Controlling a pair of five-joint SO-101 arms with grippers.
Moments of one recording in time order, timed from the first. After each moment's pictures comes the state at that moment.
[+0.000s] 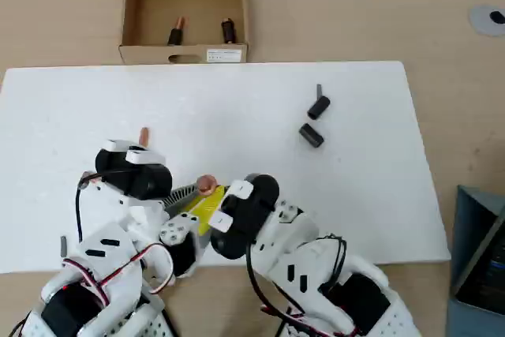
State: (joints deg) left arm 40.3 -104.4 68.1 65.1 14.6; right arm -48.5 -103.6 75.6 62.3 2.3
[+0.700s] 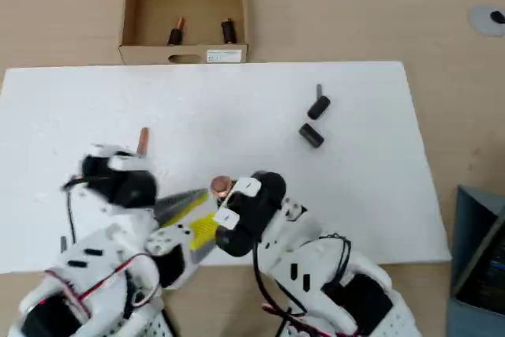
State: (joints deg) left arm 38.1 -104.3 59.6 71.0 13.9; right arm -48.2 -103.6 75.6 62.0 2.2
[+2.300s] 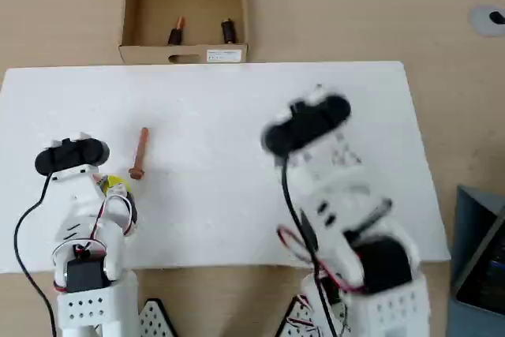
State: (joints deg) left arm -12.0 -103.9 96.2 54.9 -2.6; right arm -20.9 -69.8 47.3 61.0 2.2
